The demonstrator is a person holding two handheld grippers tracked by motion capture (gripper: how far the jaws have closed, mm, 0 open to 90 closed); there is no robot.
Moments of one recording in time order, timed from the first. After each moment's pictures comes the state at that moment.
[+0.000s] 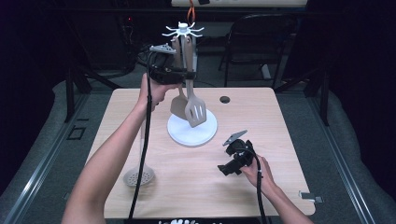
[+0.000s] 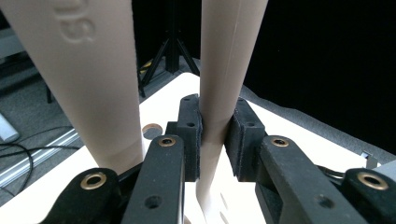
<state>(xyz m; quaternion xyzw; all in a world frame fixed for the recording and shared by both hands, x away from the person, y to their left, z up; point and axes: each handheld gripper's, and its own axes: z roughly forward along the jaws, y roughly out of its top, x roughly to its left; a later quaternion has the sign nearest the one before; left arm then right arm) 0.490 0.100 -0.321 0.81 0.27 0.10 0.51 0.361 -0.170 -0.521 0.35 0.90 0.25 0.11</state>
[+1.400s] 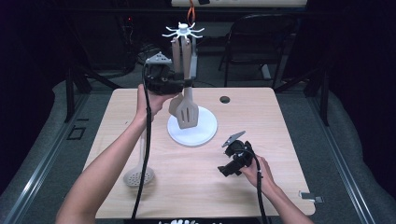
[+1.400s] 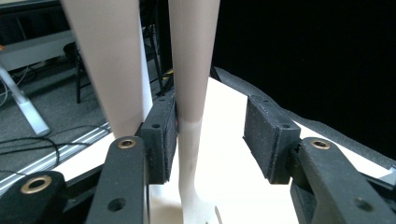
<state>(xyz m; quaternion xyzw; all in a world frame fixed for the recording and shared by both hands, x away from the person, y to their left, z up) 0.457 0.111 -0.334 0.78 0.30 0.15 0.52 0.362 -0.168 -0.524 0.34 0.91 0.23 0.11</state>
